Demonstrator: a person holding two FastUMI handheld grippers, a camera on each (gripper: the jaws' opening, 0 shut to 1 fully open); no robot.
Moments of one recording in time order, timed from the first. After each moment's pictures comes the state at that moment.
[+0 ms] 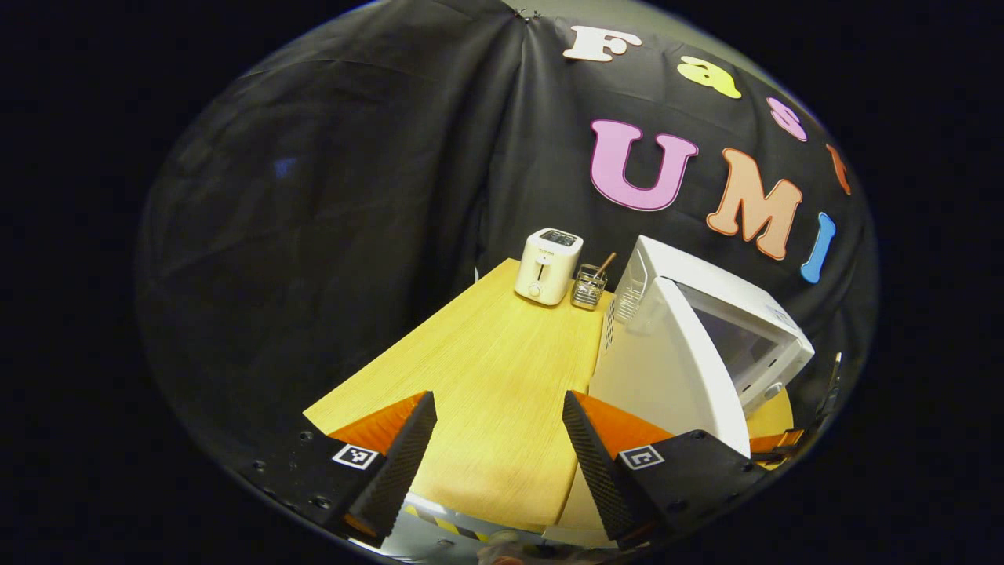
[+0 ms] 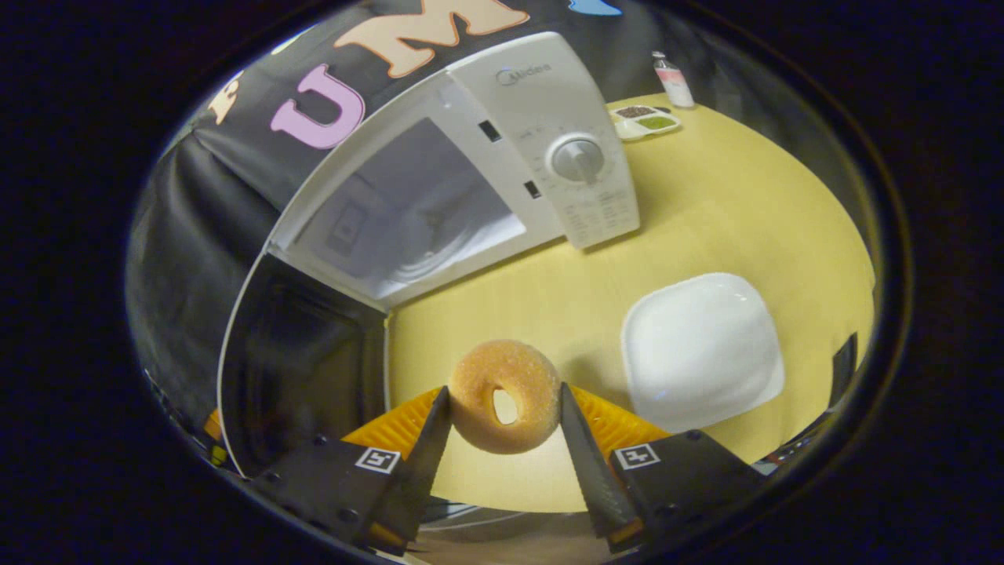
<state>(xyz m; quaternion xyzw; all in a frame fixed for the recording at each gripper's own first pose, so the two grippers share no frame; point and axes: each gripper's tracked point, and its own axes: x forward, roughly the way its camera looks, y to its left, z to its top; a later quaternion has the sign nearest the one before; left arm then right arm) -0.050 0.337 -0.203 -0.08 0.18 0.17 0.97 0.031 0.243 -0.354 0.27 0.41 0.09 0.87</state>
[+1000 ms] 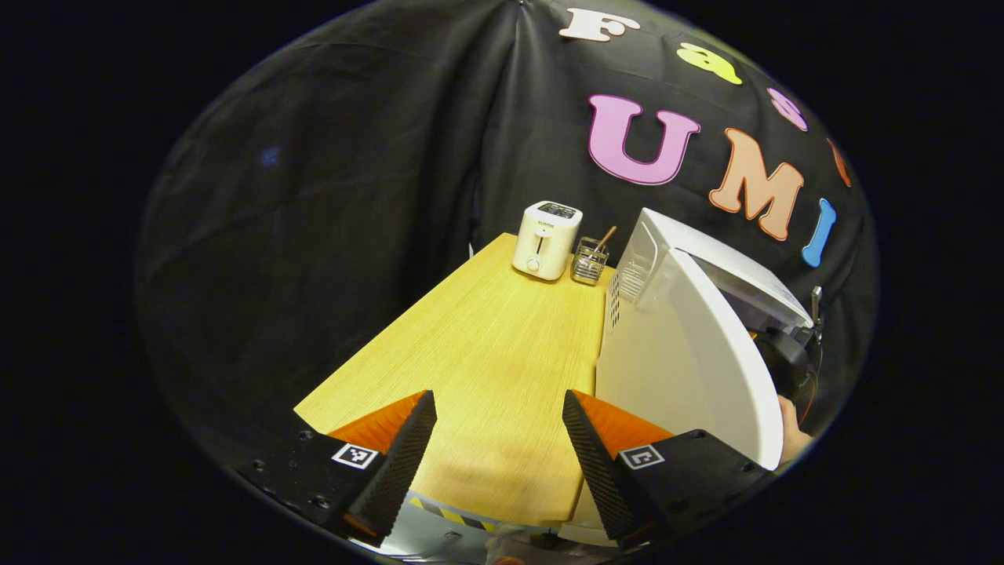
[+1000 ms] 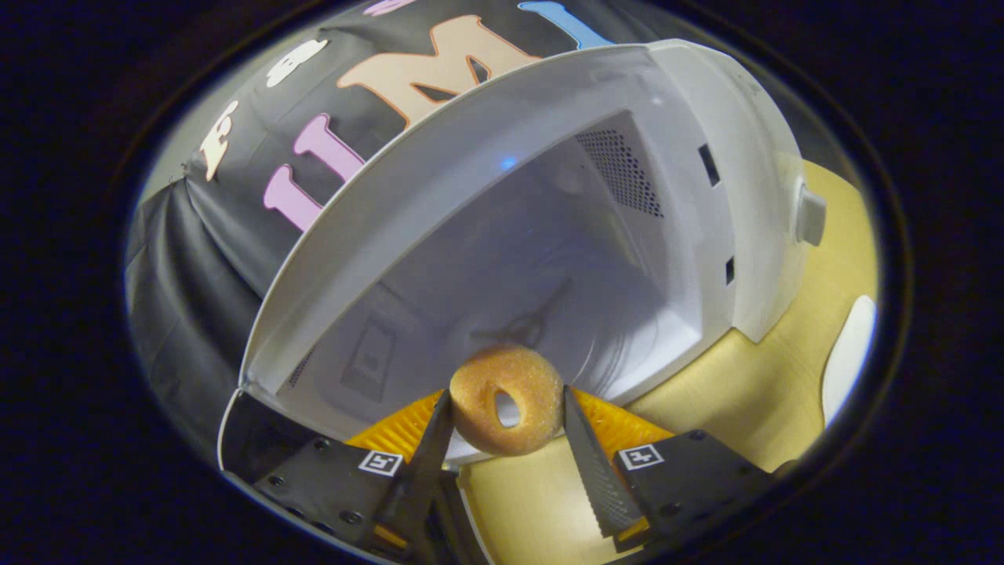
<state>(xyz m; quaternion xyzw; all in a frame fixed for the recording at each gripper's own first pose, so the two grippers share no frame) -0.042 0.347 -0.235 -0.09 0.23 0.15 0.96 0.222 0.339 -0.328 0.33 0.20 0.00 0.92</state>
